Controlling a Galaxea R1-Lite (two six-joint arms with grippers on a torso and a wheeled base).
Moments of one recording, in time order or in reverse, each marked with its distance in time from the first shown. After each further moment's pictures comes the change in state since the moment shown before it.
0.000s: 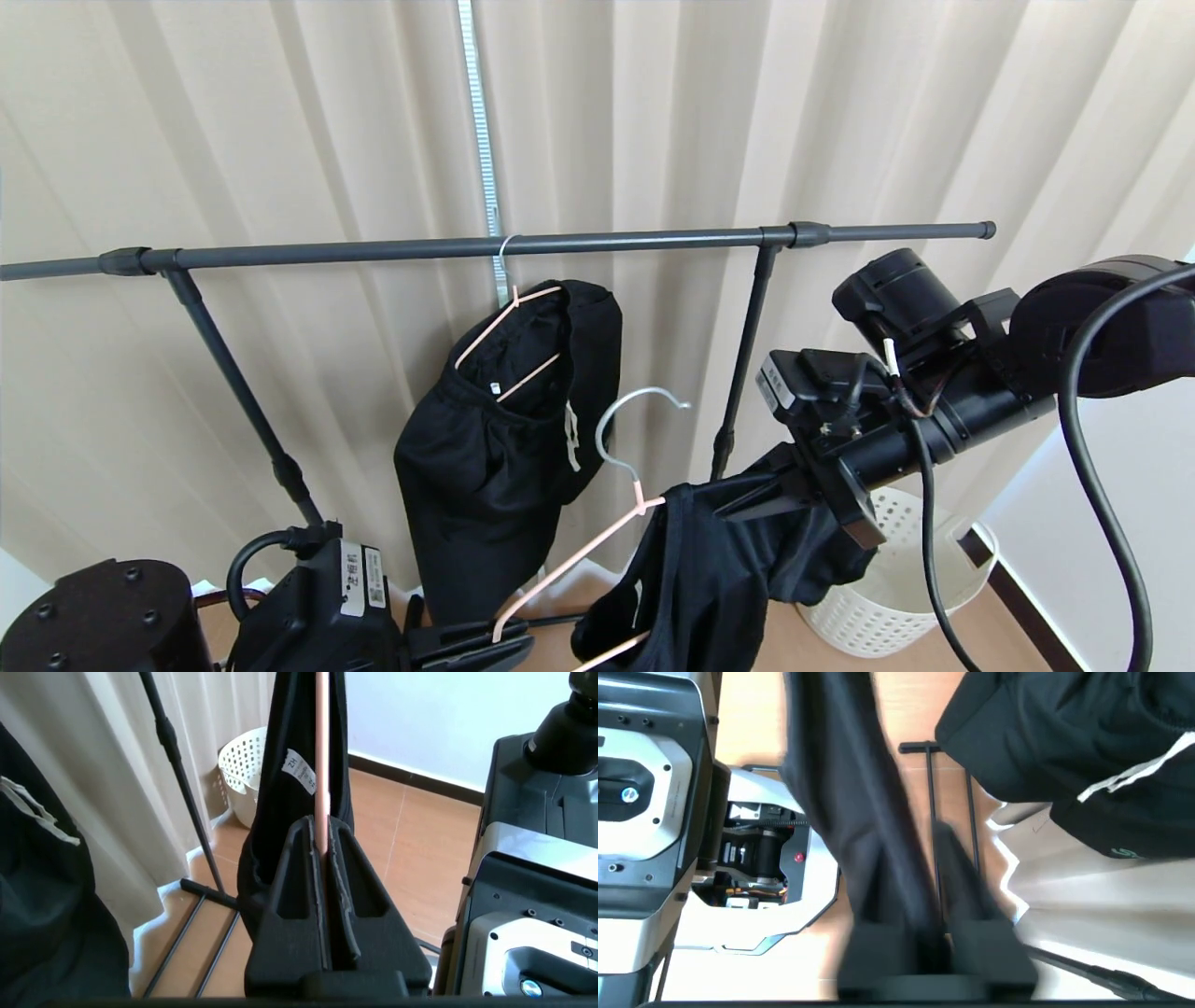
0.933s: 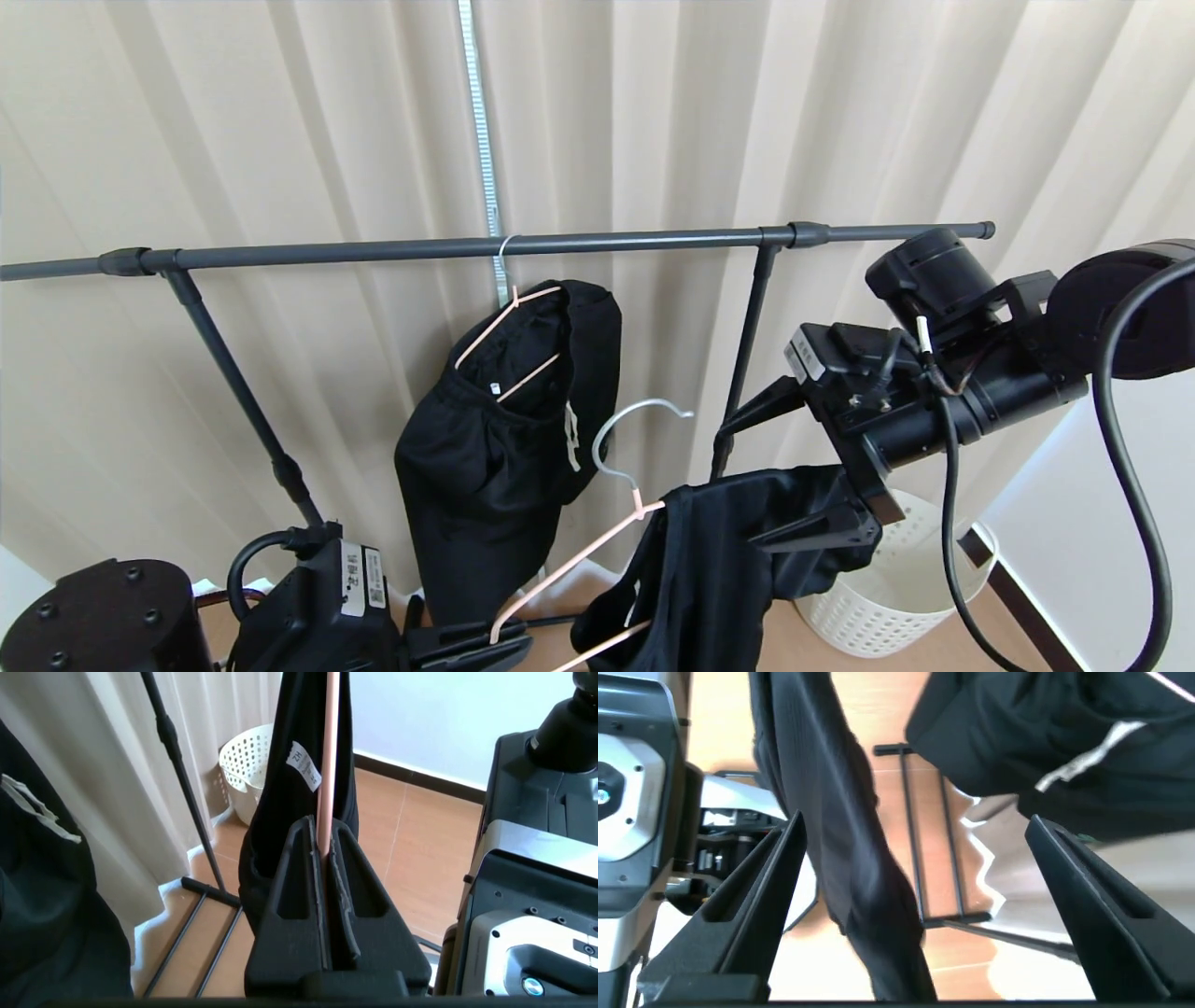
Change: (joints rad) left arm 0.006 0.001 0.002 0.000 -0.001 0.002; right arm -0.054 -0.022 -0.013 0.000 0.007 -0.008
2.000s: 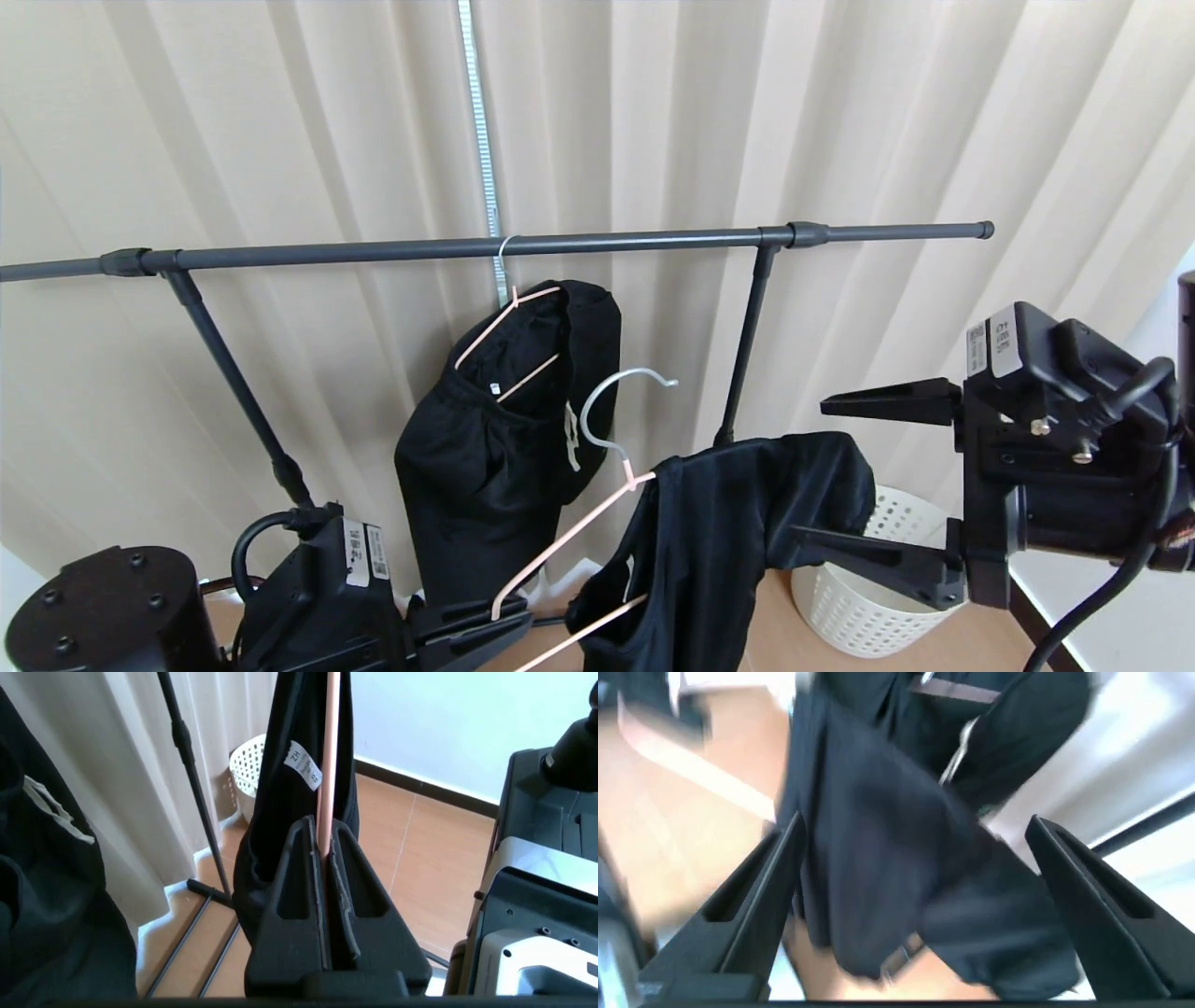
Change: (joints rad) left arm 0.011 0.005 -0.026 0.001 0.026 -0.025; right arm 0.132 -0.480 0.564 -0.650 -0.358 0.560
